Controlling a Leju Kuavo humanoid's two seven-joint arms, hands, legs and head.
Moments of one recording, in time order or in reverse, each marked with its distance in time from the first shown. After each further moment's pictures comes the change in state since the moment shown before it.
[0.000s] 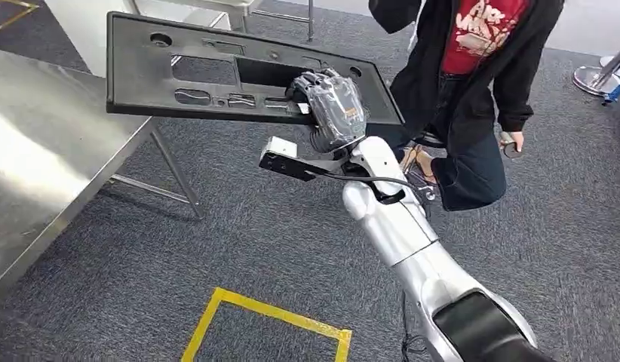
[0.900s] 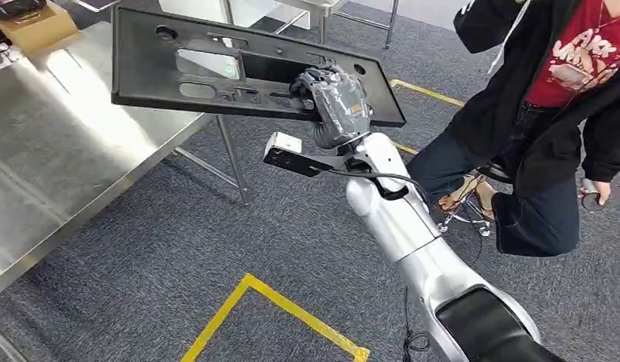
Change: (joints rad) left arm 0.003 0.000 0.001 0.000 0.005 -0.021 -0.011; right arm -0.018 -0.017 0.009 0.013 -0.028 -0.006 0.005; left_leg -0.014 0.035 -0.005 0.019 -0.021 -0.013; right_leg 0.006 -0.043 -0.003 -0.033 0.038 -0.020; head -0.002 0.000
